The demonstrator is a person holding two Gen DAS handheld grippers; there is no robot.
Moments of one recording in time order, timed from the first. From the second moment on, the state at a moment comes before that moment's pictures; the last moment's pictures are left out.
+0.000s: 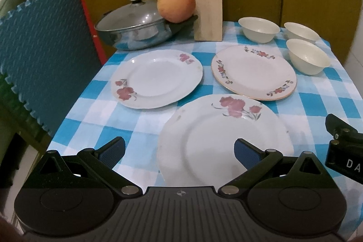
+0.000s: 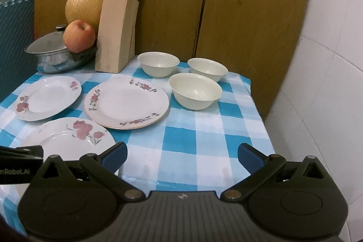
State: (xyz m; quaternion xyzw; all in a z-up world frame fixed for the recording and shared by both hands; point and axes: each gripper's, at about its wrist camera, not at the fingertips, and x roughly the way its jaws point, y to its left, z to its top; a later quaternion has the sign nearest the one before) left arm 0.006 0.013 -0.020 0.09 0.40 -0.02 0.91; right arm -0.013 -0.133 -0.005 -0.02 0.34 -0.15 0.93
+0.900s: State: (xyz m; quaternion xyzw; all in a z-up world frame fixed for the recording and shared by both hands) left arm 0.041 0.043 -0.059 0.02 0.52 -0.04 0.85; right arm 0.032 -0.148 -0.051 0.16 0.48 0.00 0.87
